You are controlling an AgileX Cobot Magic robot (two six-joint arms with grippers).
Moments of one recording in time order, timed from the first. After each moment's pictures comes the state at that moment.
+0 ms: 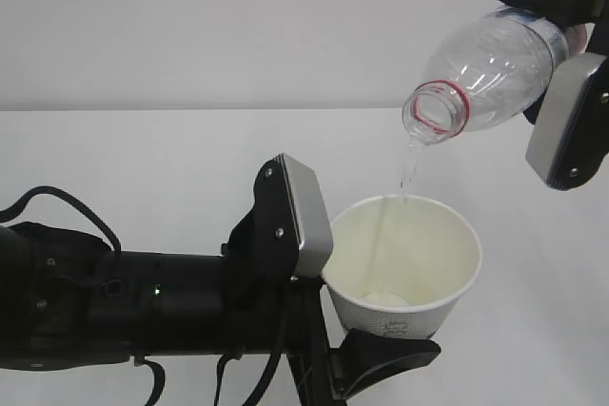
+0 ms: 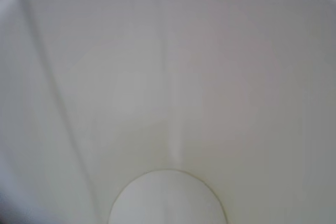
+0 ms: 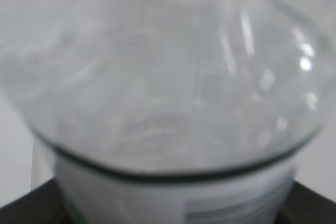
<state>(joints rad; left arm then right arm) -0.84 1.81 -0.68 0.72 -0.85 -0.34 0.09 1.32 -0.59 -0.72 -0.72 -0.94</state>
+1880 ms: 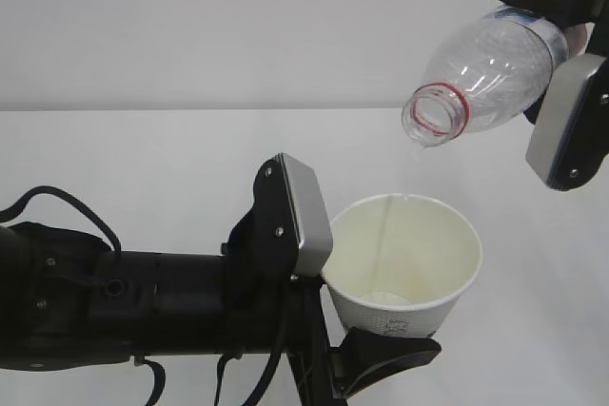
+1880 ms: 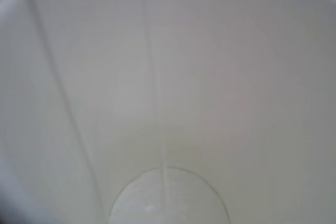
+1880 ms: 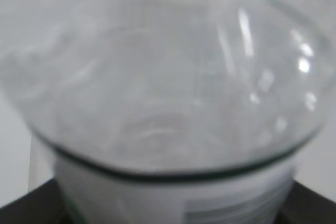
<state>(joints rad) -0.84 1.81 -0.68 0.72 -0.85 -0.34 0.09 1.32 -0.59 -0.72 -0.72 -0.95</state>
